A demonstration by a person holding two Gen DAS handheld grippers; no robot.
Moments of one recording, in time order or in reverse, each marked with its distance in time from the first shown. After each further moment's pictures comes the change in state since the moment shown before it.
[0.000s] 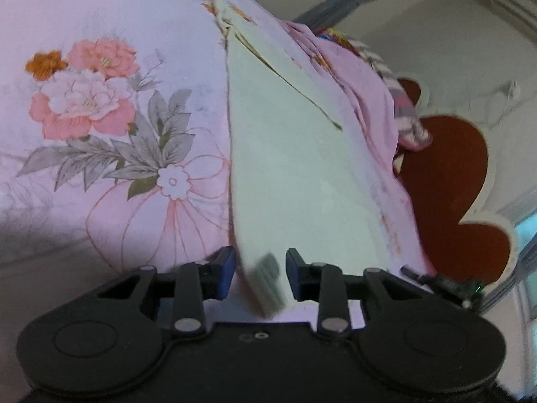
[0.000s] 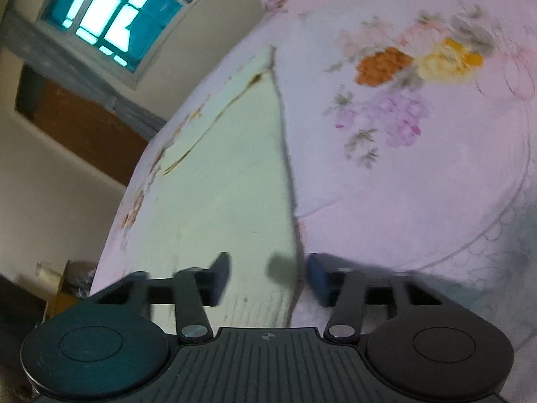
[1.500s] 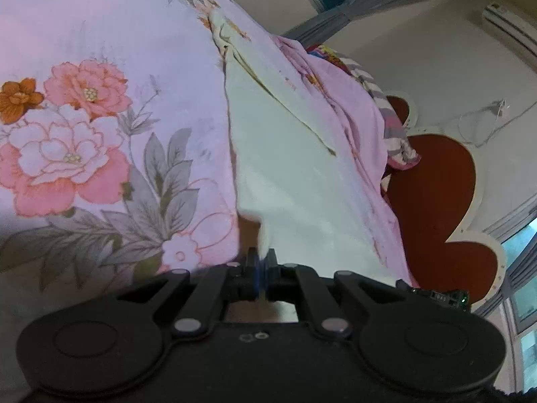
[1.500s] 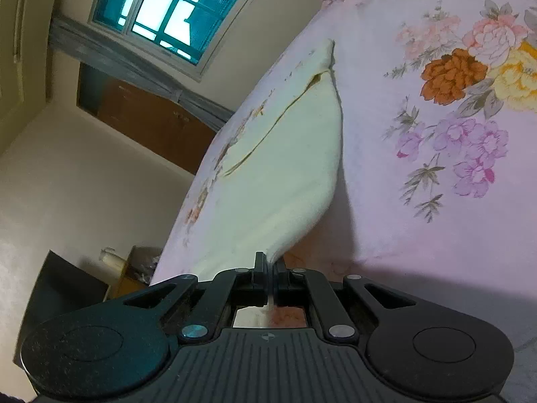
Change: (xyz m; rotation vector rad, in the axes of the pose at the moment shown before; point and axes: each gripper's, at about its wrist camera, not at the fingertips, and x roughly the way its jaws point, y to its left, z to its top) left arm 0.020 0.010 0.022 0.006 -0.060 -0.072; right arm 0.010 -0.016 0.025 -0.029 0.045 0.283
